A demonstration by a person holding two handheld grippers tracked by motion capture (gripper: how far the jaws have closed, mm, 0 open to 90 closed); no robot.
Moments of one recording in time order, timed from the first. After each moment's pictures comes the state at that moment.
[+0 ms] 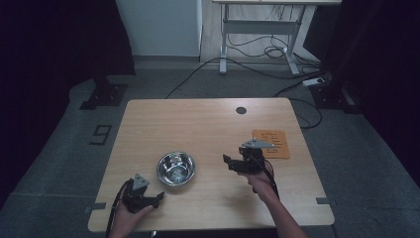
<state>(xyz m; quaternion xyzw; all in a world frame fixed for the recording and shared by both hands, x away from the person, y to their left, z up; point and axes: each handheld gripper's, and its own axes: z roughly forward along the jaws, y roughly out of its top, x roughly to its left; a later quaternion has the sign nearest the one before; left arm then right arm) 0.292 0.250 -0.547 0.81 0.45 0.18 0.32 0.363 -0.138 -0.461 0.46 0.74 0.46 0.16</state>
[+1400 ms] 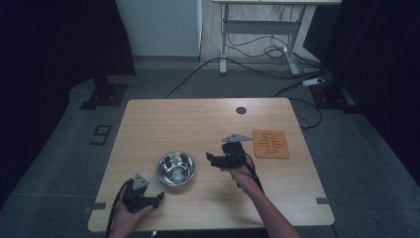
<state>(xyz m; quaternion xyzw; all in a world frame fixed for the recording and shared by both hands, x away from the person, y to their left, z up) 0.292 0.250 -0.547 0.81 0.45 0.18 0.32 0.384 -0.085 -0.463 0.44 0.77 0.45 0.14</state>
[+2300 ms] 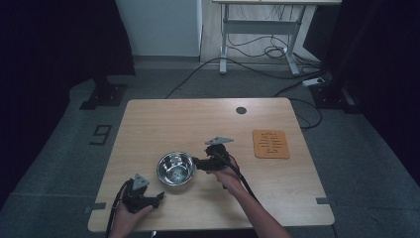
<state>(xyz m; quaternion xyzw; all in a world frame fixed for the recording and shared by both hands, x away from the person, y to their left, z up) 0.292 0.250 -0.547 0.81 0.45 0.18 0.32 0.391 -0.039 -0.484 0.43 0.78 0.43 0.11</state>
